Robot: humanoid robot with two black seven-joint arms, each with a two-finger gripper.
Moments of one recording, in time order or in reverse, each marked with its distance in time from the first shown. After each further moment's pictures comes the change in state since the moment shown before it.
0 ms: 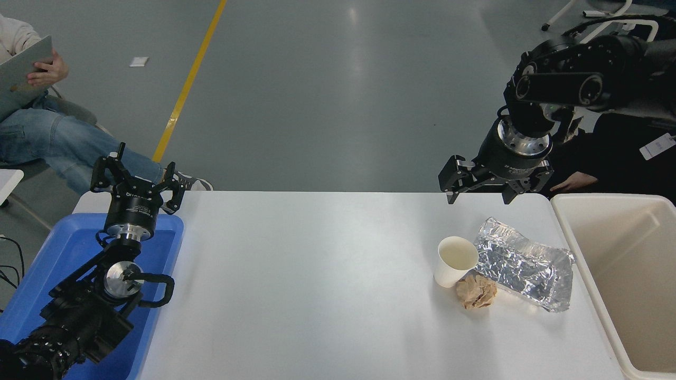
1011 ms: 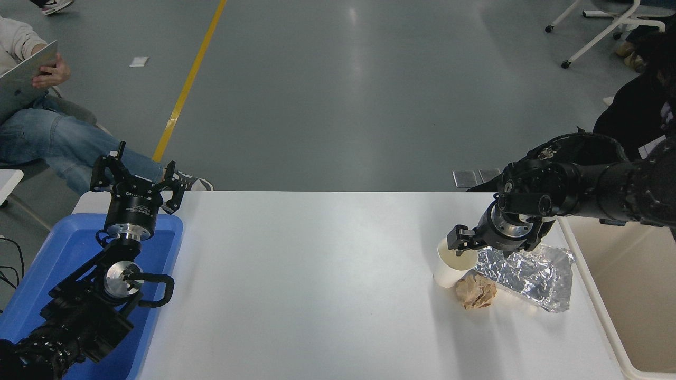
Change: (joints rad) left arm -0.001 0.000 -0.001 0.000 0.000 -0.002 0.000; right arm -0.460 0.023 0.075 -0.171 -0.153 -0.383 -0.004
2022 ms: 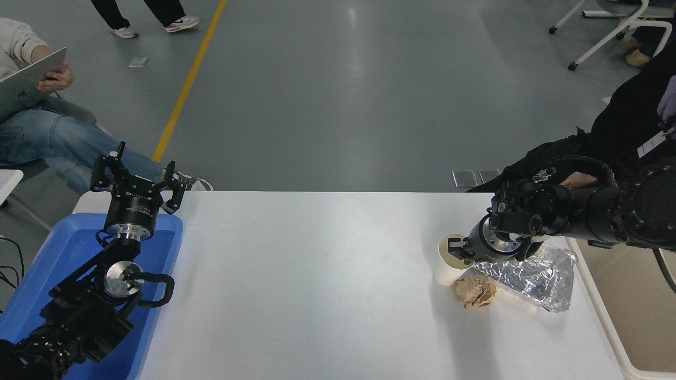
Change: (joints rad) left arm 0.000 0.000 0.000 0.000 -0.001 0.001 0.000; right arm -0.056 -0.001 0.062 -0.007 0.011 -0.056 0.007
